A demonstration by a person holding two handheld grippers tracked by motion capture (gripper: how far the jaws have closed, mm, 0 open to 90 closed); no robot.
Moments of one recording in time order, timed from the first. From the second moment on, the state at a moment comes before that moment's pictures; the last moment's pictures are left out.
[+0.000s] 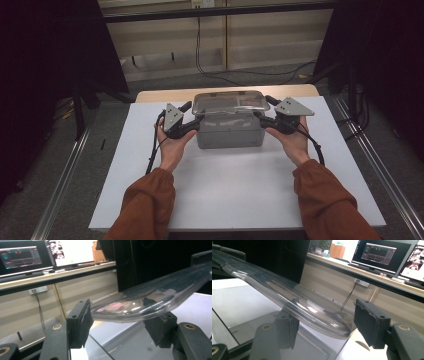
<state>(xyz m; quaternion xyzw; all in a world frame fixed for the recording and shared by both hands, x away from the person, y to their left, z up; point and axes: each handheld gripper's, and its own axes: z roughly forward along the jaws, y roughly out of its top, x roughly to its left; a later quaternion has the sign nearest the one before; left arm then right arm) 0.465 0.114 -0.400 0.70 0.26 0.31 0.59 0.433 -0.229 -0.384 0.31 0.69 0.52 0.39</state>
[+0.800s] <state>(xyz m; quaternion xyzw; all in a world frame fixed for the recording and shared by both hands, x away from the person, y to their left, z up) 0.482 0.111 -0.388 0.69 0.27 0.32 0.59 0.444 -0.232 -0.372 0.33 0.68 0.54 0.38</state>
